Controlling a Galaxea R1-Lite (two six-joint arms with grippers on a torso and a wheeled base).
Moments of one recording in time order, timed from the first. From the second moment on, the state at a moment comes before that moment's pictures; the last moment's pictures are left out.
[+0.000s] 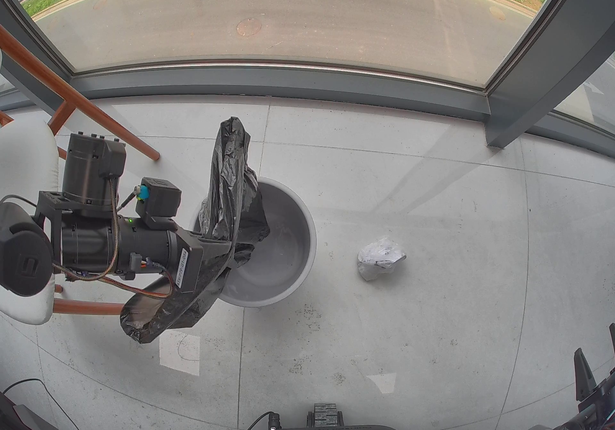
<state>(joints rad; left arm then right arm) -0.40 1.56 -0.89 -0.12 -0.30 0.24 0.00 0.02 -0.02 0.00 0.01 0.01</state>
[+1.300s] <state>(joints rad) -0.51 1.52 -0.67 -0.20 -0.23 0.47 0.36 0.53 -0.27 -0.09 0.09 0.38</state>
